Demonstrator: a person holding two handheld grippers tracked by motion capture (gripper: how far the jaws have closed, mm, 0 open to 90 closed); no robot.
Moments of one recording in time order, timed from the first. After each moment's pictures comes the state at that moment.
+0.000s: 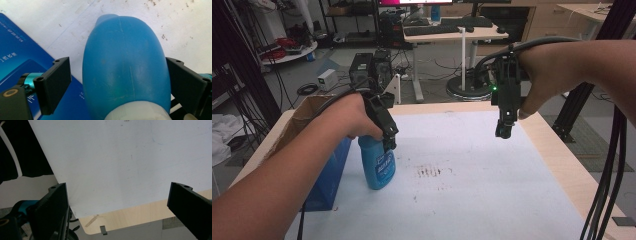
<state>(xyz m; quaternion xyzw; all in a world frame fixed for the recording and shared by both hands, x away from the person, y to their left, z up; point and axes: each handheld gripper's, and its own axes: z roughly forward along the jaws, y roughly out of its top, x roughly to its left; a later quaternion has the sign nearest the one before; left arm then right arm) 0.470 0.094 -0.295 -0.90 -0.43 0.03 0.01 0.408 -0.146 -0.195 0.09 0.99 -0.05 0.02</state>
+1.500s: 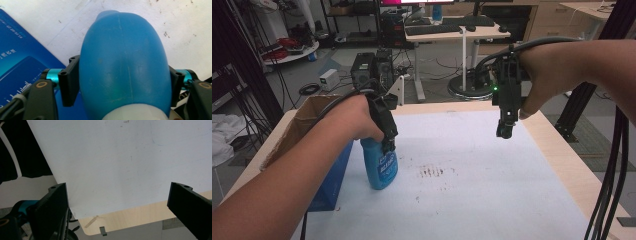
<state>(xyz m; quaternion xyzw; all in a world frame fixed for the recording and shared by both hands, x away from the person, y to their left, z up) 0.470 0.090 -0.297 -0.90 -0.43 0.04 0.02 0.411 -0.144 -0.198 0.09 0.99 -0.05 0.02</state>
